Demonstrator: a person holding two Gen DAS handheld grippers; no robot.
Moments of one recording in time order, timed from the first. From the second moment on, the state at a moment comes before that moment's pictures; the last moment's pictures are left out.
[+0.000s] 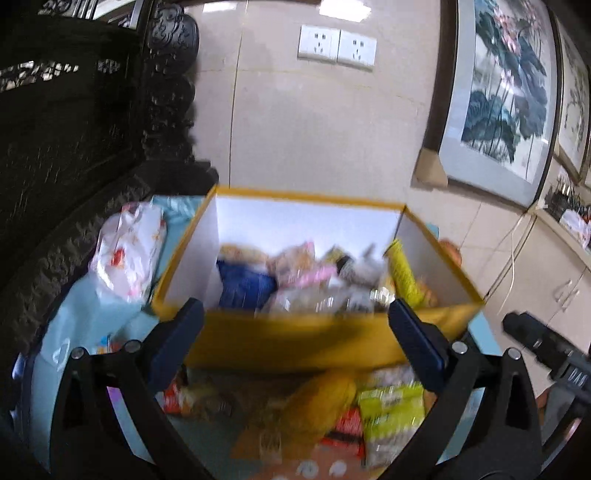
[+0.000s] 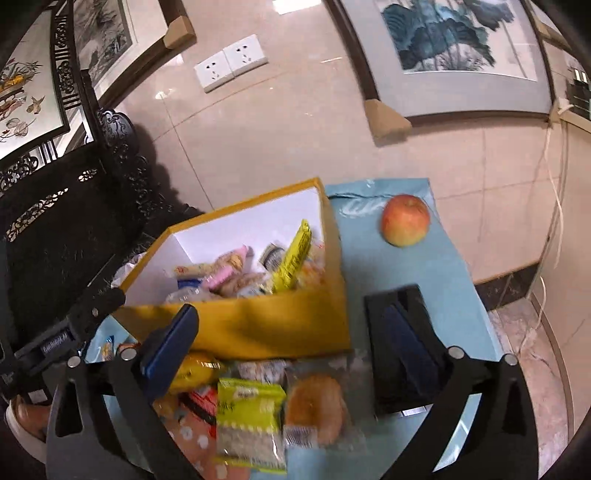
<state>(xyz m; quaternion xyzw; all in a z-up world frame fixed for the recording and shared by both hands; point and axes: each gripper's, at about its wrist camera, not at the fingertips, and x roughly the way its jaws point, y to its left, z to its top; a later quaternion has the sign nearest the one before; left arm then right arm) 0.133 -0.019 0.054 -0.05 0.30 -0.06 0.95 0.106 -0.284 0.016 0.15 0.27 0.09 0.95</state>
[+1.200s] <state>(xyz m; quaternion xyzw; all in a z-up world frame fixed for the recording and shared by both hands) 0.091 0.008 -0.051 -0.07 0.42 -0.04 0.91 0.076 -0.288 -0.048 0.12 0.37 0.12 0.92</state>
